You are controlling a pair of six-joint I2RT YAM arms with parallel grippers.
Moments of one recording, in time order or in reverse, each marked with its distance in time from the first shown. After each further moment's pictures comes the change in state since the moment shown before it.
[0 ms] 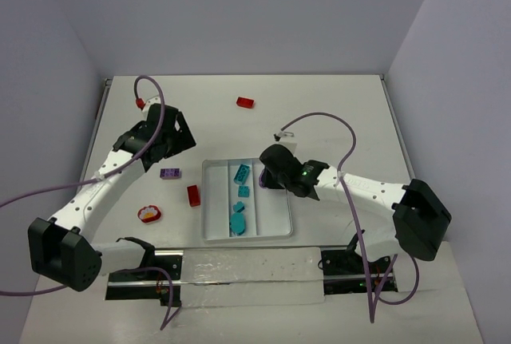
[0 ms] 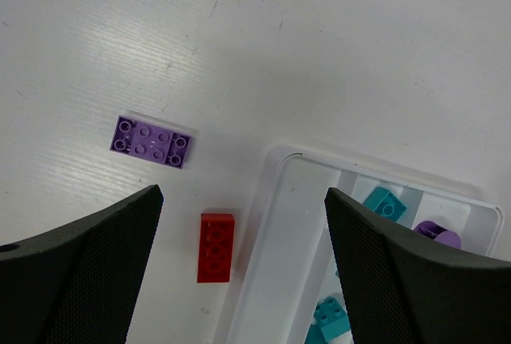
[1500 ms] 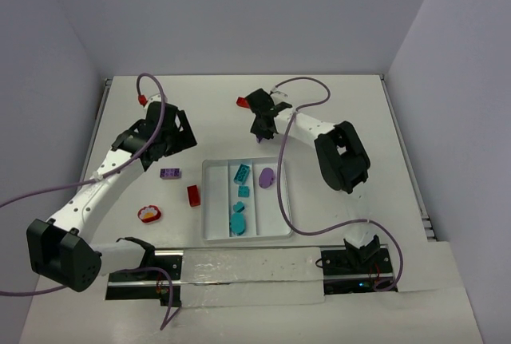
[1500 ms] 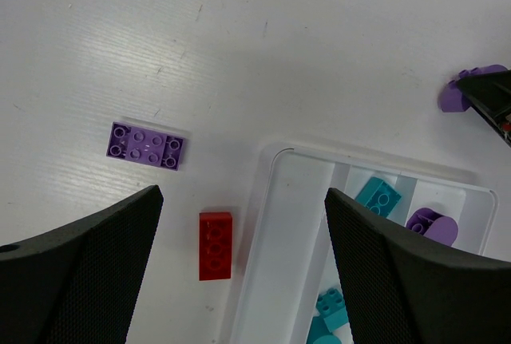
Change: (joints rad) left arm -0.005 -0.005 0.022 -0.002 0.033 0.052; right arm -0.308 0.762 0.778 -0.147 -0.018 0.066
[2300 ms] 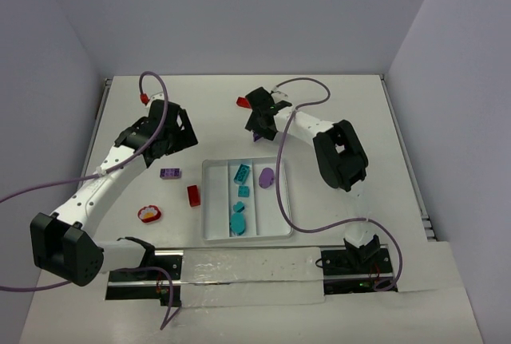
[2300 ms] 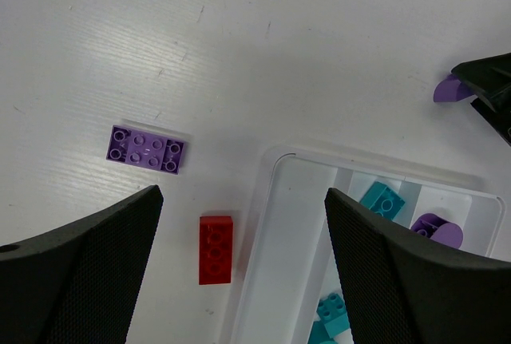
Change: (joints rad) left arm 0.000 0.037 0.021 -0.004 -0.008 0.000; right arm -0.019 0.036 0.037 -0.003 -0.034 0.036
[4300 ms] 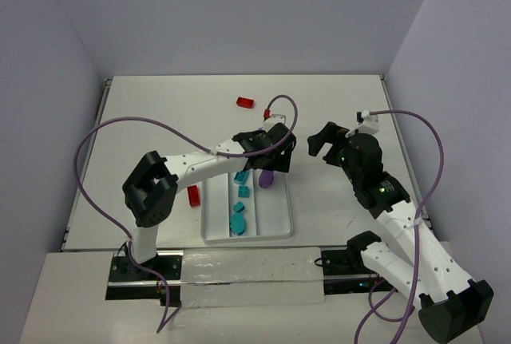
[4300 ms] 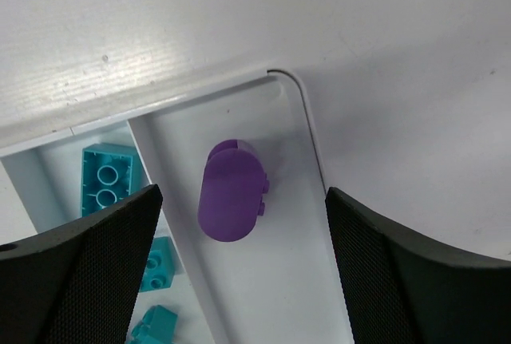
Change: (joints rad) left arm -0.600 0.656 0.418 0.095 -0.080 -0.042; right arm -0.189 -1.413 -0.951 0.187 -0.071 -0.349
